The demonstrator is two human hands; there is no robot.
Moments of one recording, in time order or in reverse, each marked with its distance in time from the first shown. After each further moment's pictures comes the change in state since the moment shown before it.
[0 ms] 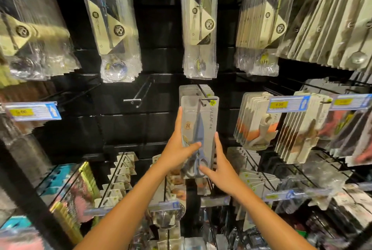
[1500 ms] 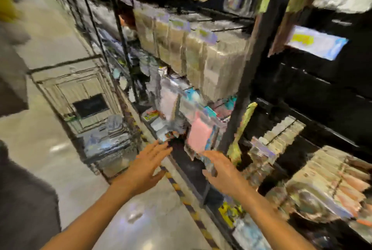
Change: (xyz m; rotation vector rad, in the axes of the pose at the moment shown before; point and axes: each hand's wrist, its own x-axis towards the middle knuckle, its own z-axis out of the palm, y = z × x) left_hand -0.534 -0.044 -0.181 1.027 0.376 -0.736; right_hand -0.101 -0.130 0.341 -0.221 -0.927 -0.562
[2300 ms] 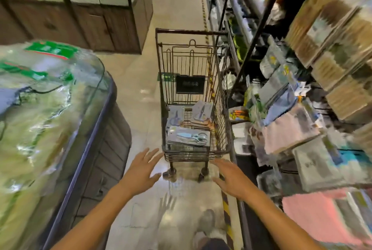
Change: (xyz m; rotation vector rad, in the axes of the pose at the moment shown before) left_hand -0.151 -0.311 -0.011 -0.098 -0.080 -0.915; right_hand 0.358 -0.147 0.232 -0.221 -0.697 -0.385
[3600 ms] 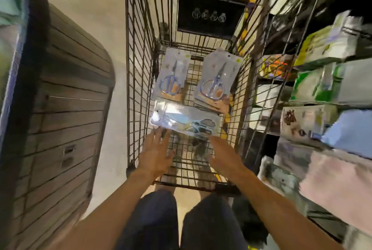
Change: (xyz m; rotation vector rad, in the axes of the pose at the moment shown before) left_hand 0.345 -0.030 0.114 -0.219 -0.325 -0.426; right_hand 0.361 0.146 0.021 0.080 -0.407 0.198
